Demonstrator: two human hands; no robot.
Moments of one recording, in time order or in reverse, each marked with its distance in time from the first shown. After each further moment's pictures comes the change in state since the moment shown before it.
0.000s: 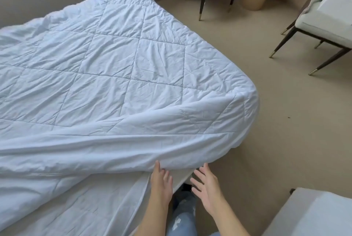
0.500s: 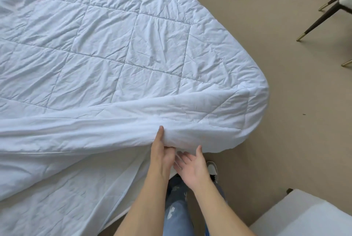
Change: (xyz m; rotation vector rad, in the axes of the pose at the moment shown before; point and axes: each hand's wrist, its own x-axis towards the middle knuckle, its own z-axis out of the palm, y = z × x) left_hand 0.002 0.015 0.141 -0.243 -0.091 0.011; right_hand 0.062 -0.071 0.013 0.455 -0.146 0.285
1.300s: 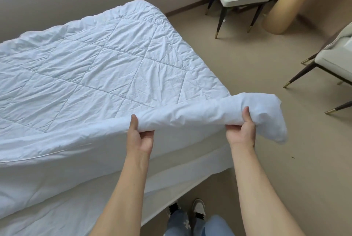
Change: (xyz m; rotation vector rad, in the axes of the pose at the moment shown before) left_hand -0.031 0.086 0.143 -0.244 -0.147 0.336; right_hand -0.067 -0.261 0.139 0.012 -0.403 -0.812
